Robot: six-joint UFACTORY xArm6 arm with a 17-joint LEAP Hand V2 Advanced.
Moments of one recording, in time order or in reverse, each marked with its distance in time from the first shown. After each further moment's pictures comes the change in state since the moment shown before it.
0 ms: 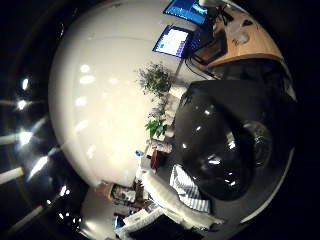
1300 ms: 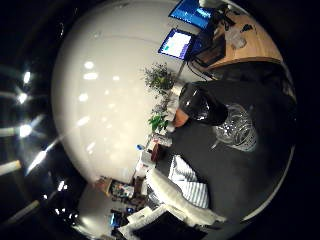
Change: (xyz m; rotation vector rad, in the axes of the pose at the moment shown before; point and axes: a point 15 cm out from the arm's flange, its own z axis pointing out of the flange) arm 0.025 0.013 -0.065 0.073 0.035 -0.084
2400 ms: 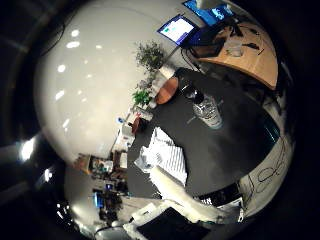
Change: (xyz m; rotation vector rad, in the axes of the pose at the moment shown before) arm -0.018 -0.027 -0.092 -0.186 0.241 -0.231
